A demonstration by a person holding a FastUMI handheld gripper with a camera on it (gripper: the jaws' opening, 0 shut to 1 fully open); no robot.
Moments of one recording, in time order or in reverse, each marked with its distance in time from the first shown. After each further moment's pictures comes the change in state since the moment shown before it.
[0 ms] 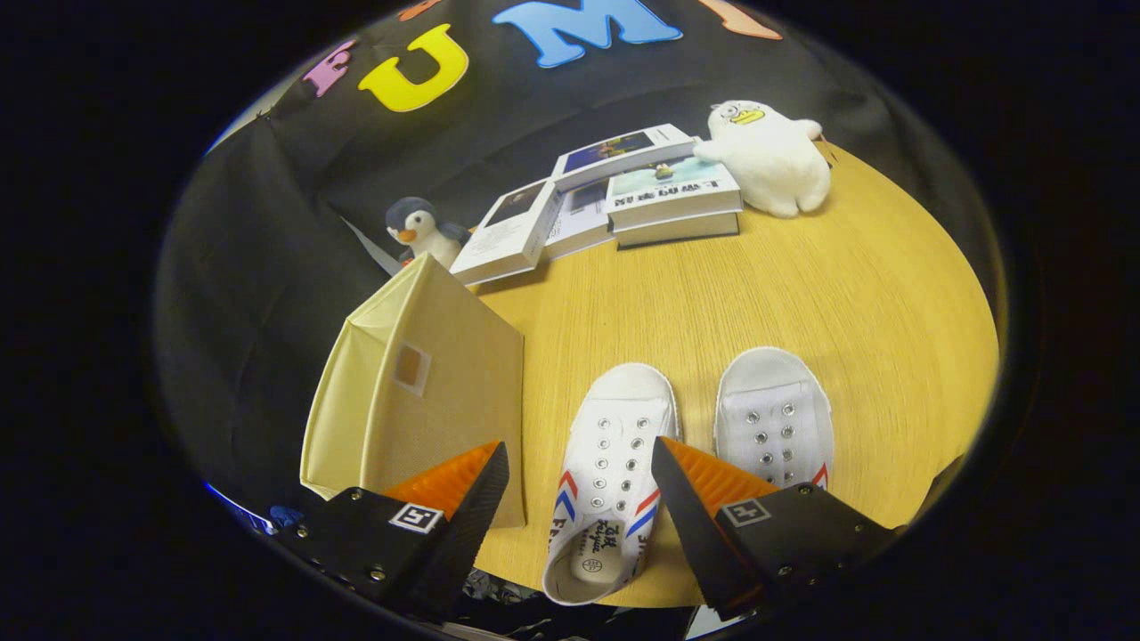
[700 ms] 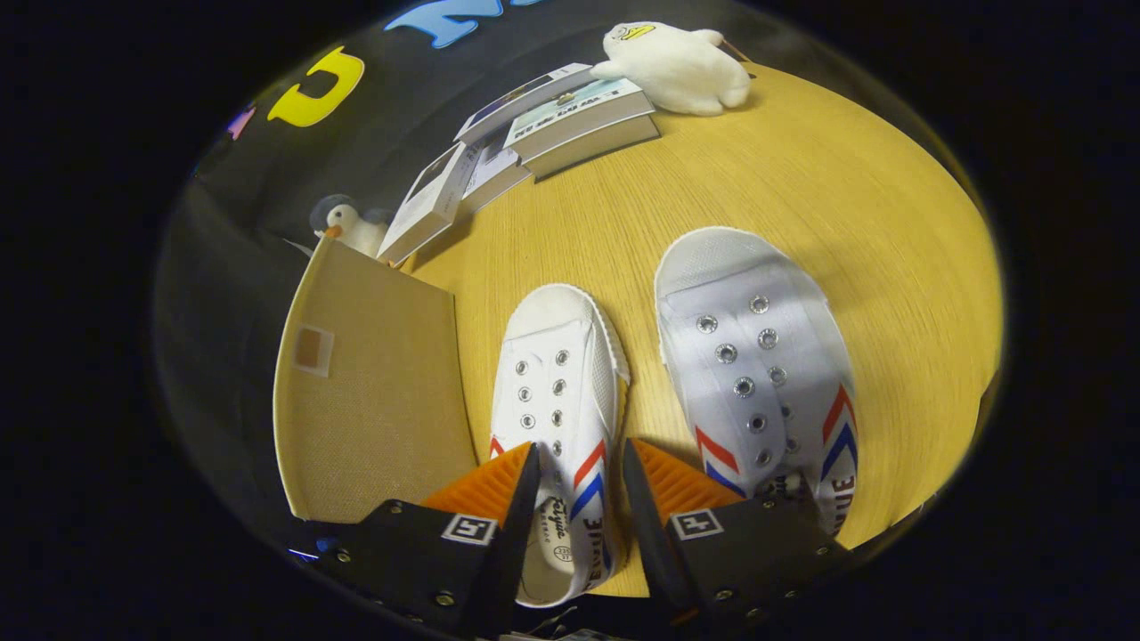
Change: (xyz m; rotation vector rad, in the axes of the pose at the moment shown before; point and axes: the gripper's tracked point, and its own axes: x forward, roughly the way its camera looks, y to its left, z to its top) arm 0.025 -0.035 -0.047 0.197 0.131 -0.050
